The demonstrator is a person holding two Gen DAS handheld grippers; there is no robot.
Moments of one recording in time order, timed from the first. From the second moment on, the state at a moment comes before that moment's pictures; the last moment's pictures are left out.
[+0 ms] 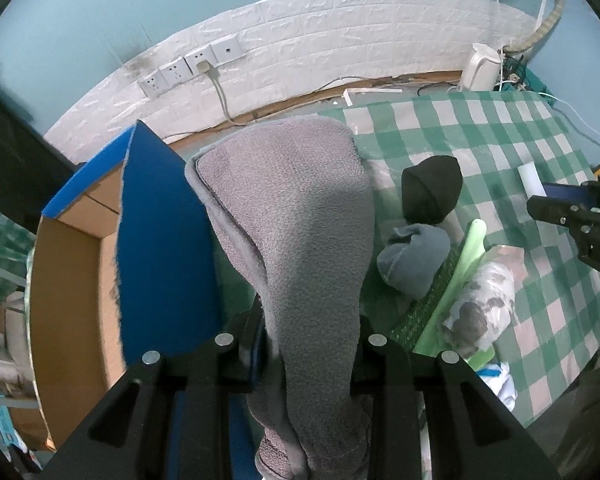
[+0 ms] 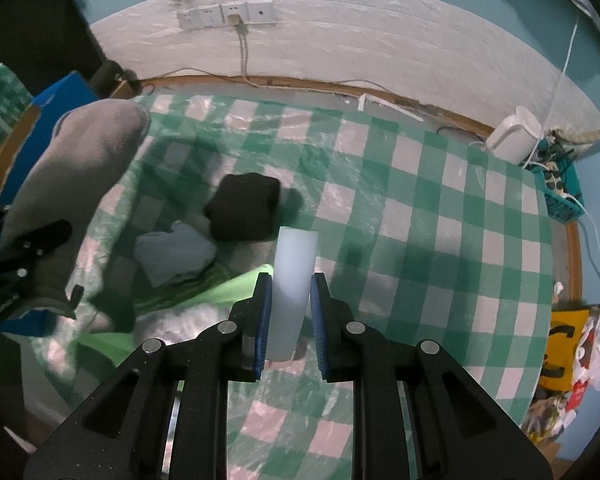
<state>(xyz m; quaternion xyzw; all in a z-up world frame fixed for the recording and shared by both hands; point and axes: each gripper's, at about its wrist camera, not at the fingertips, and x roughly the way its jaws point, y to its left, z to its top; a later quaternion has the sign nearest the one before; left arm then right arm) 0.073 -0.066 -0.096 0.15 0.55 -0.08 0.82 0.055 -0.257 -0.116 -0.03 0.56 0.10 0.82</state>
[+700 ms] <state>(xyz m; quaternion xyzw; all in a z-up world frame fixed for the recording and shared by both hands) 0.030 -0.060 -0.054 0.16 0.50 -0.07 0.85 0.033 -0.221 -0.068 -0.04 0.53 0.15 0.83</state>
